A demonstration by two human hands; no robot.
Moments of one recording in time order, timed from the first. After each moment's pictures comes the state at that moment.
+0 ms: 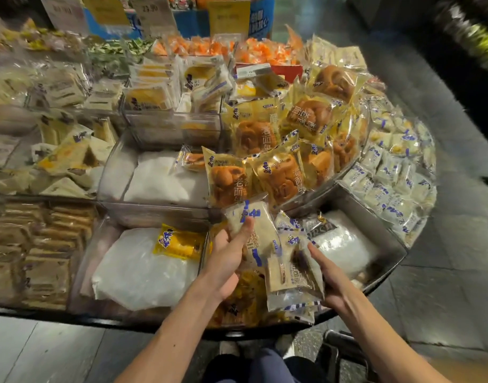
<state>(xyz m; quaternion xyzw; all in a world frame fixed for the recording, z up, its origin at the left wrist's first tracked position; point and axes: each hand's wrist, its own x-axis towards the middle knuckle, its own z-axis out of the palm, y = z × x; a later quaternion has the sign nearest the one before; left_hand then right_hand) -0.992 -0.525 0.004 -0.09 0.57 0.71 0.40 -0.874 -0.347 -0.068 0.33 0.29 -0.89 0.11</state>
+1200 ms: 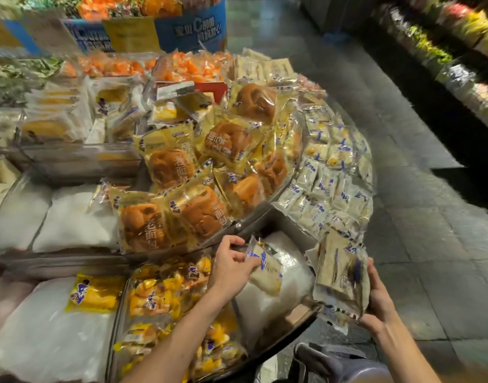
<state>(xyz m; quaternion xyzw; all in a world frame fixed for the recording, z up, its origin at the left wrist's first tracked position) -0.974 -0.350 -0.047 0.09 0.80 0.51 0.30 -0.770 -0.158 -0.070 0.33 0.12 -0.93 -0.12</state>
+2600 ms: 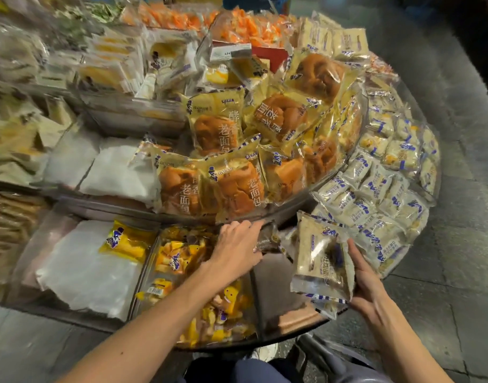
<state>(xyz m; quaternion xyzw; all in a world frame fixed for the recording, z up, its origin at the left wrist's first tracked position) -1.004 -0.379 -0.050 0.35 0.92 0.08 0.17 -0.853 -0.185 -0.048 0.40 0.25 -0.88 0.01</state>
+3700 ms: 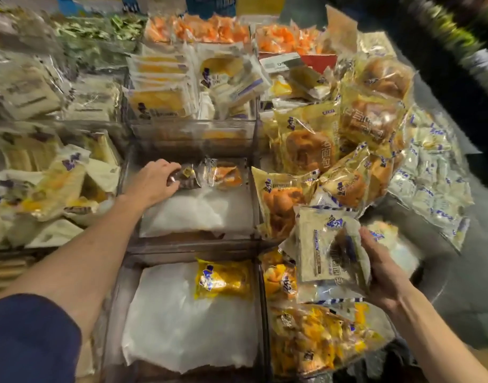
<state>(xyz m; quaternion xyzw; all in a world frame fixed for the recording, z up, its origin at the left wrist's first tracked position) -1.398 -0.626 -0.069 0.40 0.91 0.08 0.07 -0.997 -0.419 0.007 0.35 0.30 -0.89 -0.07</state>
